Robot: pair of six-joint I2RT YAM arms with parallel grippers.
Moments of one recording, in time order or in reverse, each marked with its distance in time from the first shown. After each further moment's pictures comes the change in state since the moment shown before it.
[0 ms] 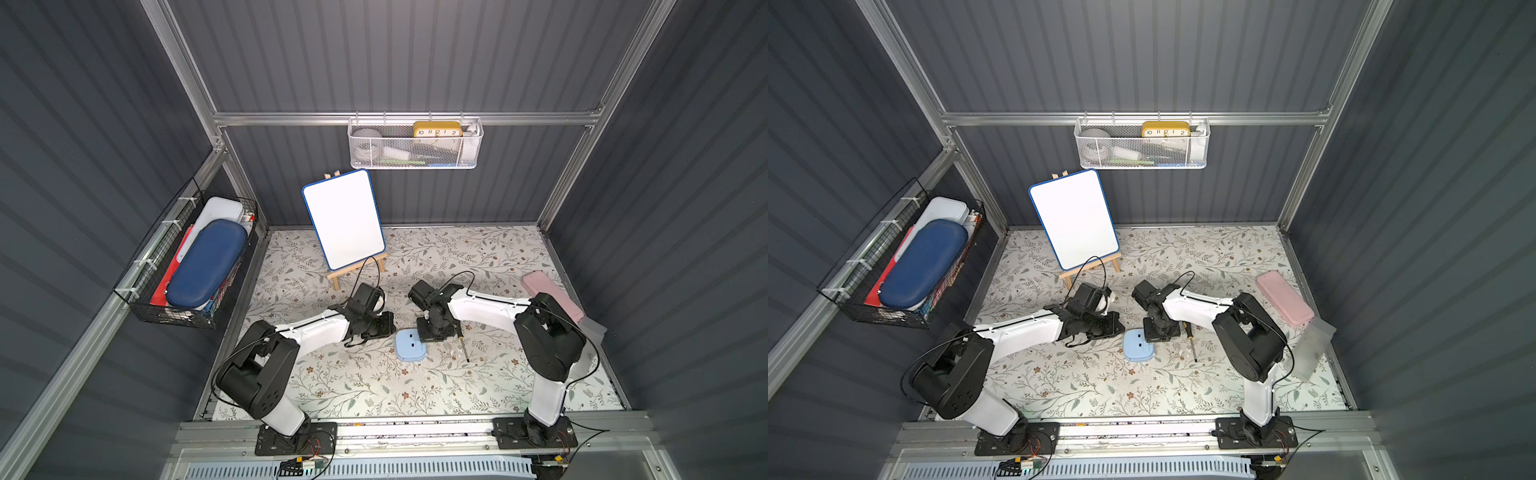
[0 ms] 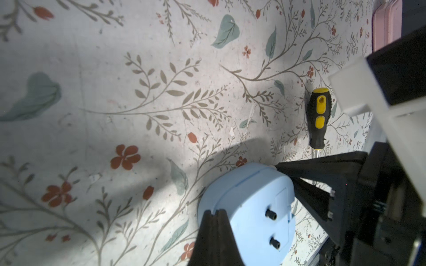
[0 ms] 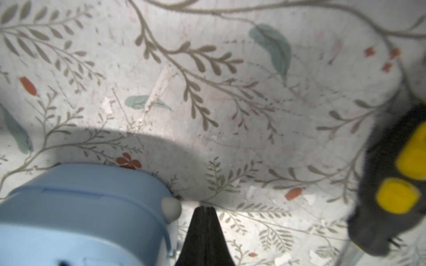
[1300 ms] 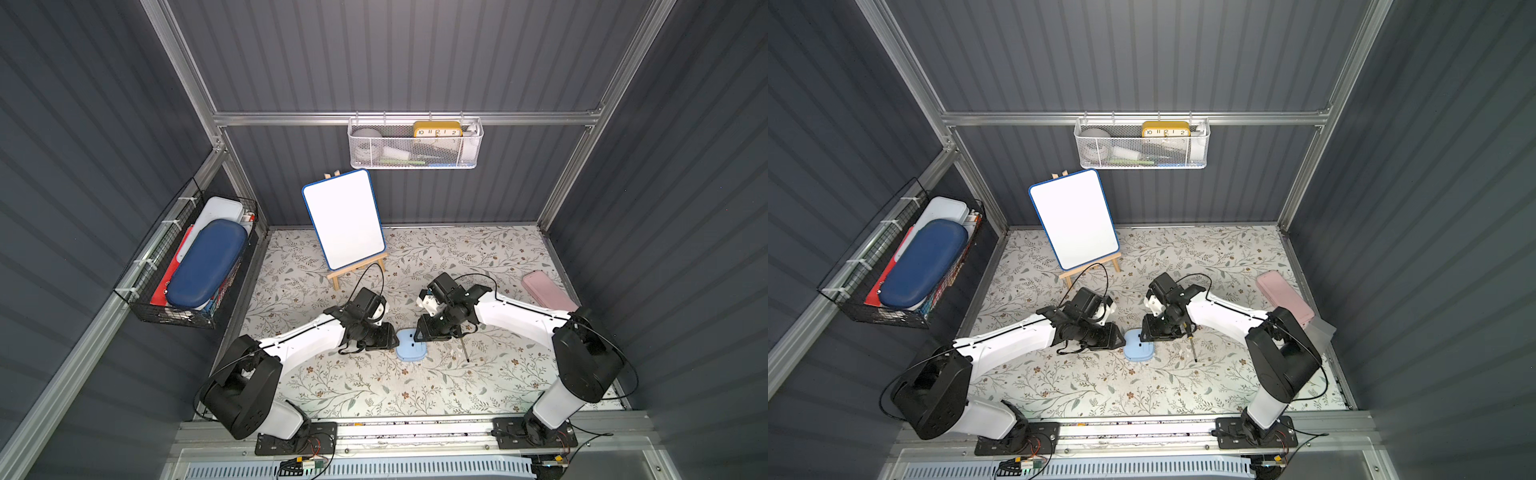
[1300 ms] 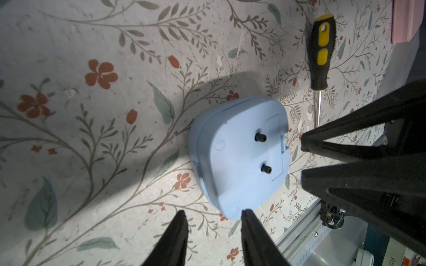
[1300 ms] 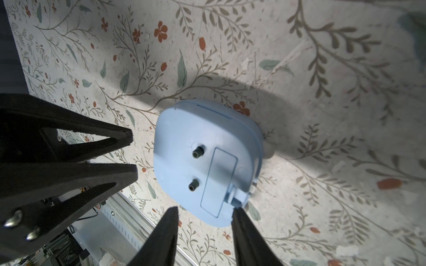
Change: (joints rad) left arm -0.047 -0.097 -0.002 -0.211 0.043 0.076; right arm -0.074 -0.203 -0.148 0.164 -0.433 -0.151
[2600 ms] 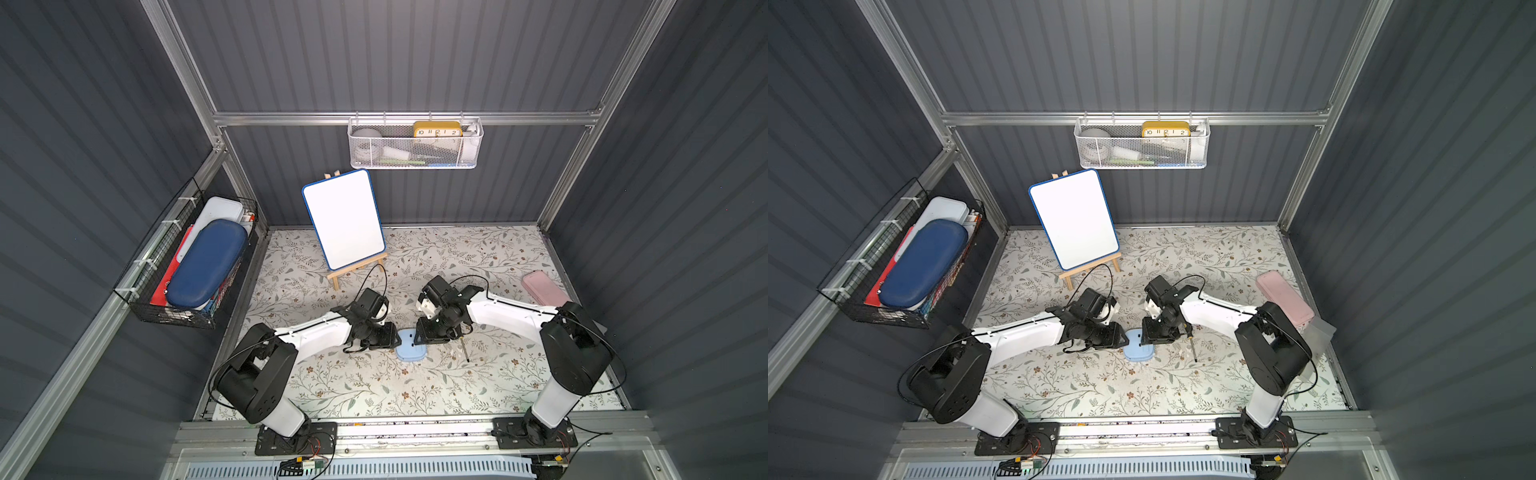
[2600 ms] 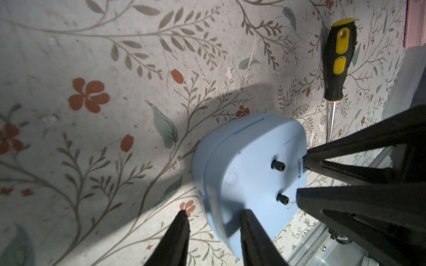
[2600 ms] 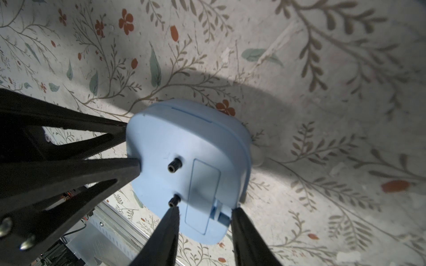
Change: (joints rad) left arm 0.000 0.085 -0.001 0.090 0.004 0.000; right arm 0.024 0.055 0.021 -0.017 0.048 0.040
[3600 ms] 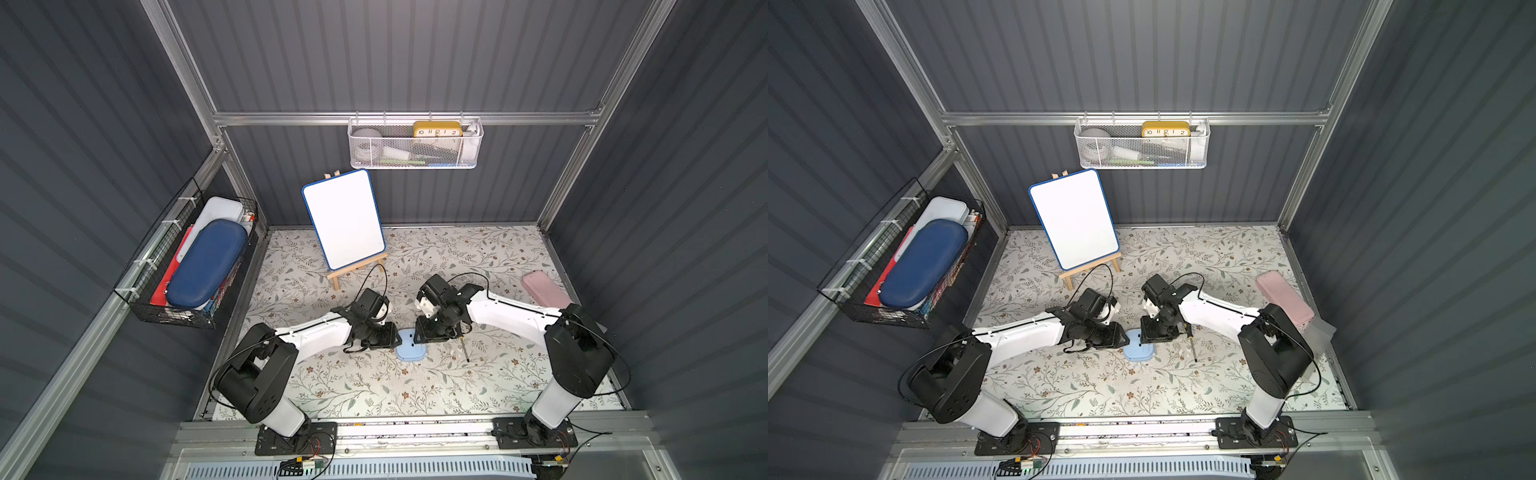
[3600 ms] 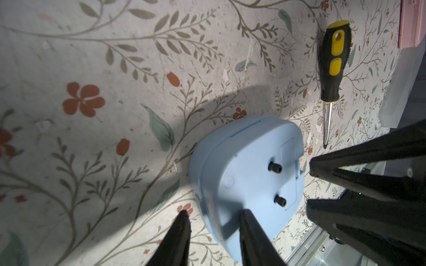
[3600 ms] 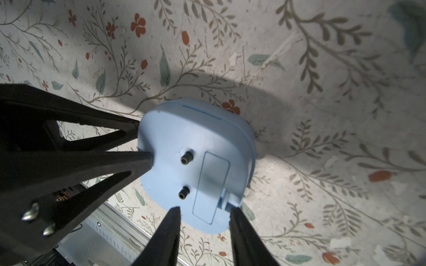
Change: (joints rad) left arm 0.000 0.002 -0.006 0.019 0.007 0.000; right arm 0.020 -0.016 0.033 -0.041 0.040 -0.003
